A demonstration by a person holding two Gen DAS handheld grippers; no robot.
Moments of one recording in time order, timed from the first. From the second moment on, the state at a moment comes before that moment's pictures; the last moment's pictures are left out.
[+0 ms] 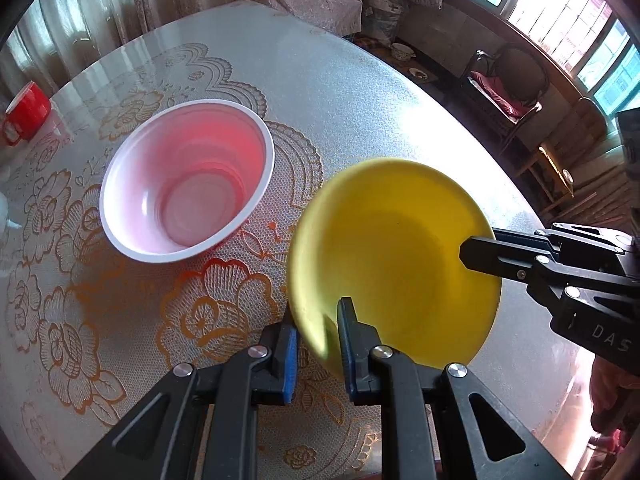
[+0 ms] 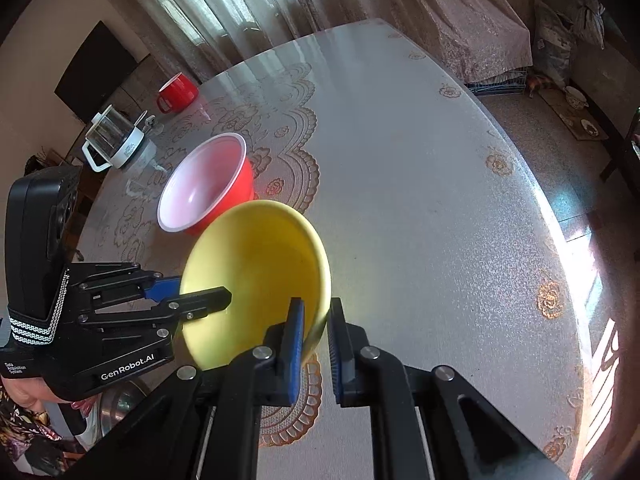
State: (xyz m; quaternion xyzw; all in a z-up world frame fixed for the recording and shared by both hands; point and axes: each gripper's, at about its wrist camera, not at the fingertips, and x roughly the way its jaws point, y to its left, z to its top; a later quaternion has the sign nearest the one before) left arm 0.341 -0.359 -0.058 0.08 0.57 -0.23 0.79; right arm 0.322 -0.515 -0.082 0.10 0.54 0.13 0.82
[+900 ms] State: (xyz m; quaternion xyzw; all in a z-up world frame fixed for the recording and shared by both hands) left arm 0.201 -0.277 -0.004 0.04 0.52 -0.27 0.81; right arm 0.209 -0.450 -0.016 0.11 0.51 0.14 0.84
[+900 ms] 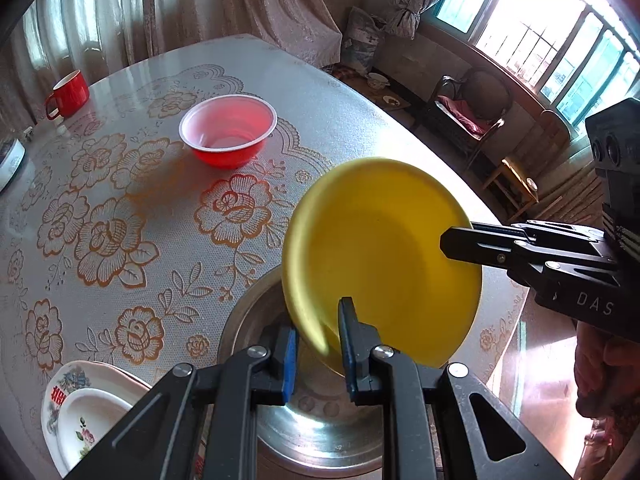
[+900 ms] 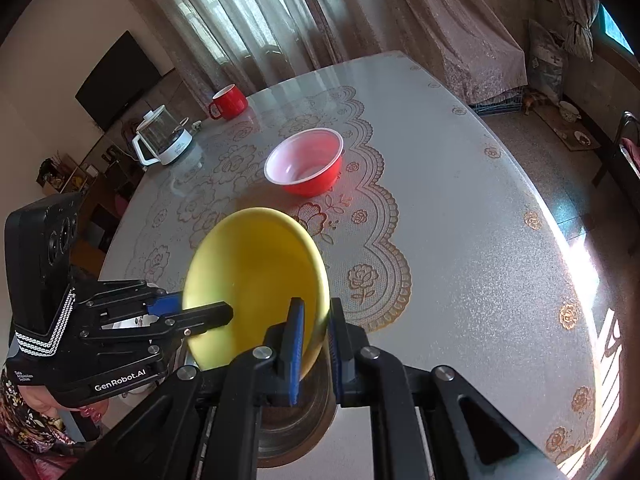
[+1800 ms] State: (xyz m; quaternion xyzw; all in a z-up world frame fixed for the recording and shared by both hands) left arm 0.163 -0.265 -0.063 0.09 0.55 -0.25 0.79; right arm 0.171 -0.412 -0.078 0.09 0.57 0.10 0.81
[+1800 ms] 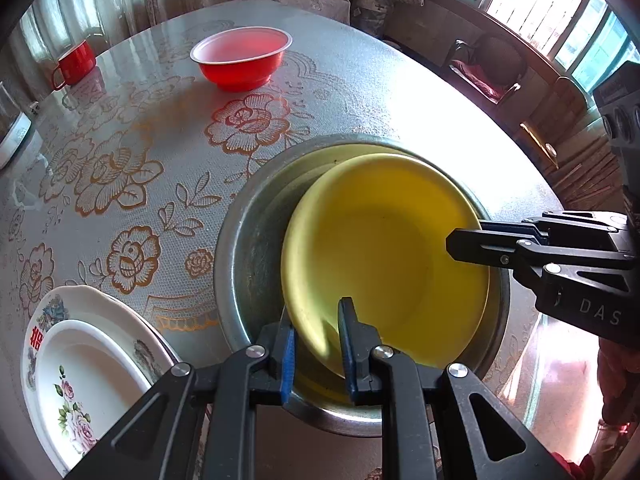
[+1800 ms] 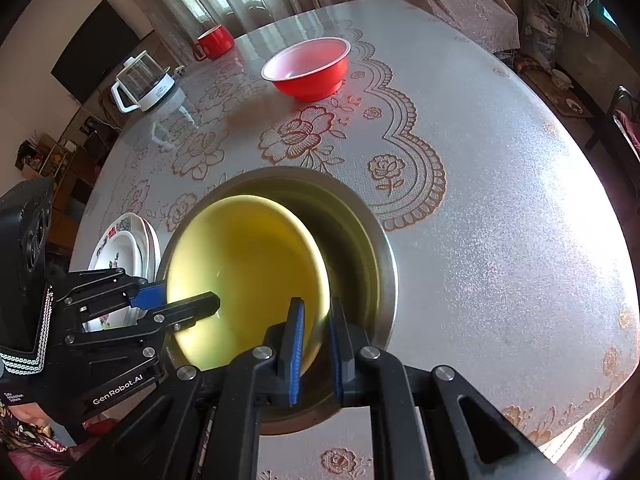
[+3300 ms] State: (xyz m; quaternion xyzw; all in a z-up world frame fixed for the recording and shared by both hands) left arm 0.189 -0.232 -0.027 0.01 0.53 -0.22 0.82; right arm 0.184 -0.423 -0.050 0.09 0.54 0.09 0.83
